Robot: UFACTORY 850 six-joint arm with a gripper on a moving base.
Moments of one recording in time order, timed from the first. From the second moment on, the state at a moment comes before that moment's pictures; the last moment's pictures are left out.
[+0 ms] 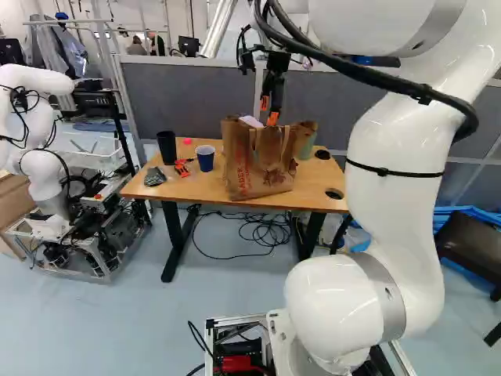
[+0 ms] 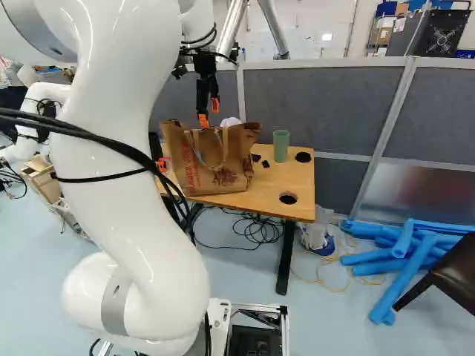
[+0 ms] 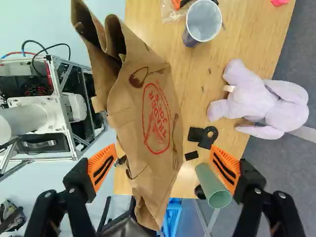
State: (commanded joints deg) arm 0.8 -15.9 -91.3 4.8 -69.1 -89.1
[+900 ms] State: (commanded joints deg) arm 0.8 -15.9 -91.3 4.8 -69.1 -89.1
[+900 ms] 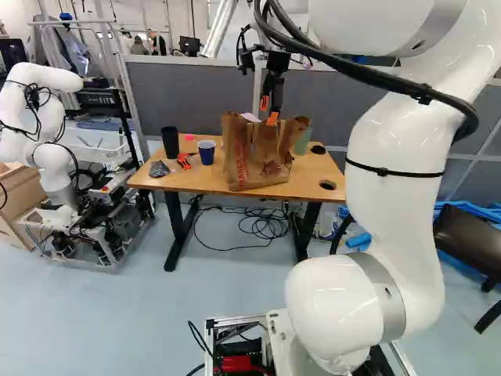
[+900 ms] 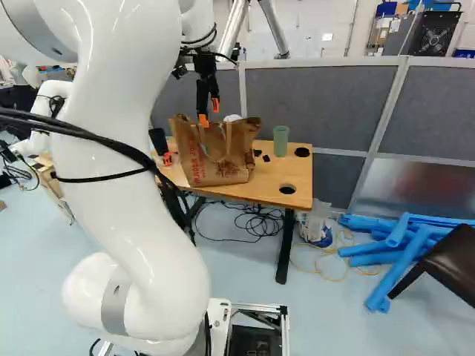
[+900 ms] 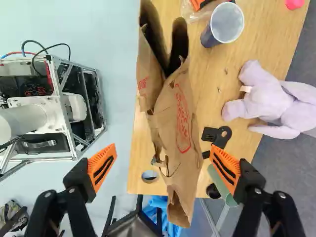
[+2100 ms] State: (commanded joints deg) arm 0.8 -15.9 -91.3 4.8 -69.1 -89.1
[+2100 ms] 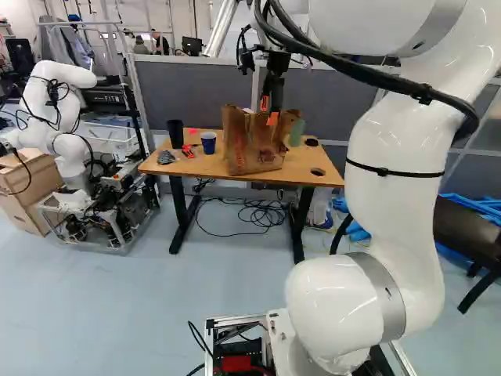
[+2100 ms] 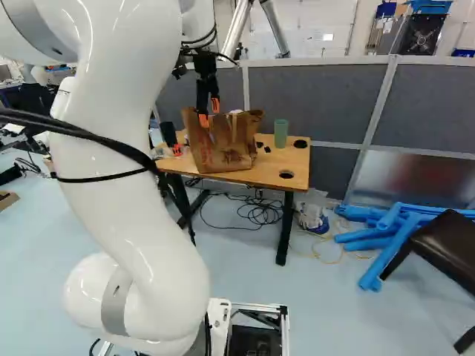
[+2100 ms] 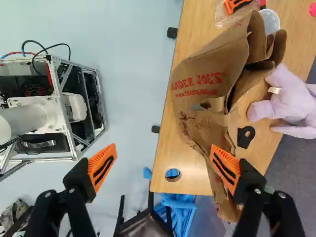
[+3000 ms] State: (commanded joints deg) arm 0.8 -15.4 -89.8 4.7 -67.0 -87.6
